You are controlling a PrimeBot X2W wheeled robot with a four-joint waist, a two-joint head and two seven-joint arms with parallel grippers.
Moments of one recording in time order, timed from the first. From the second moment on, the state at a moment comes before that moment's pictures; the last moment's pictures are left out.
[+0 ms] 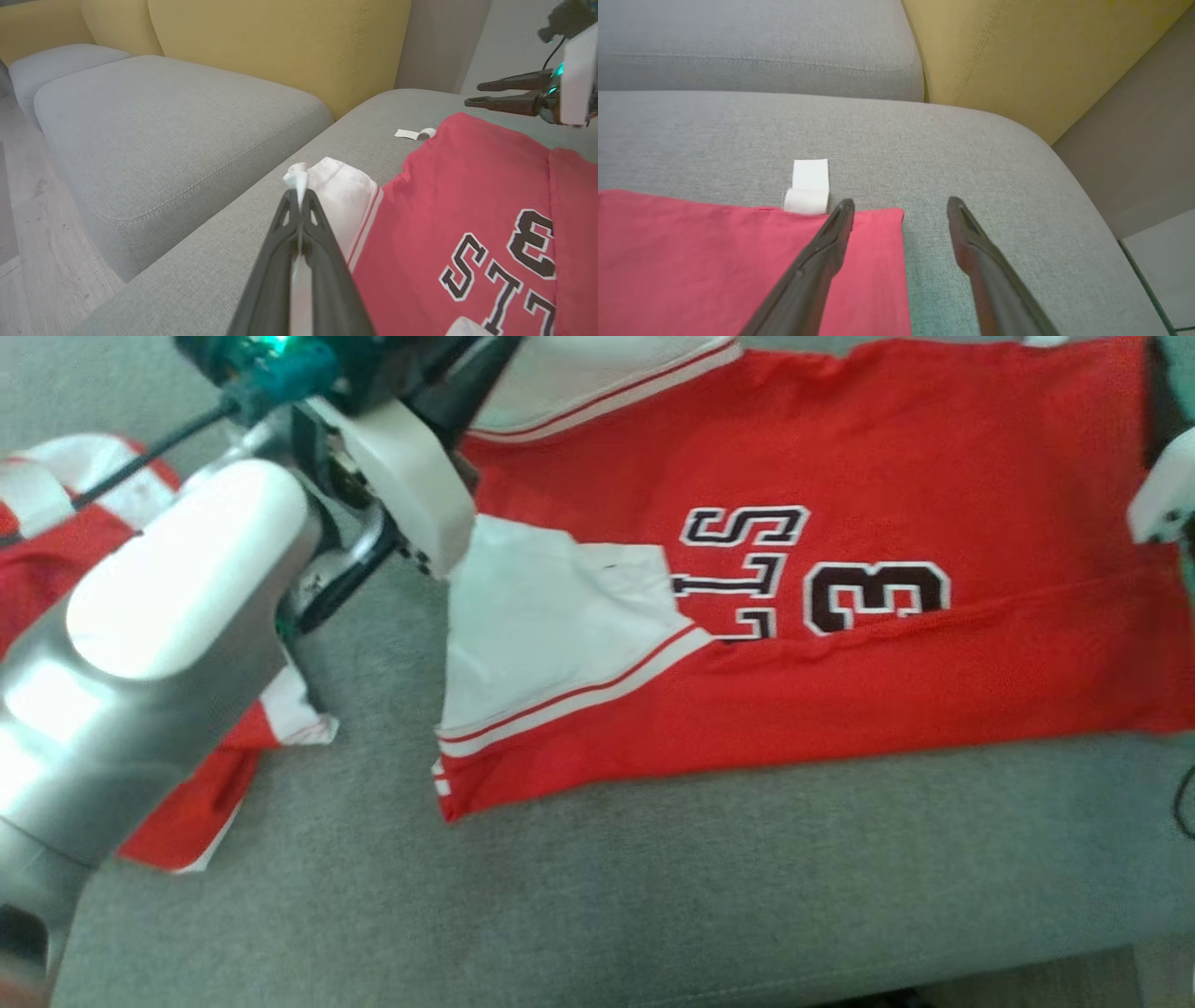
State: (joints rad) left arm -1.16 0.46 -1.04 0.31 -0.73 -0.07 0.10; right arm -0.78 -0.32 -0.07 0.62 0.07 0.13 0.20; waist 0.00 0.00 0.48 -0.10
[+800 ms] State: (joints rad) left arm -1.16 0.52 -1.05 0.11 -0.73 0.00 0.16; right arm -0.98 -0.34 -0.13 0.96 -0.06 0.13 0.15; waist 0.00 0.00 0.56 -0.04
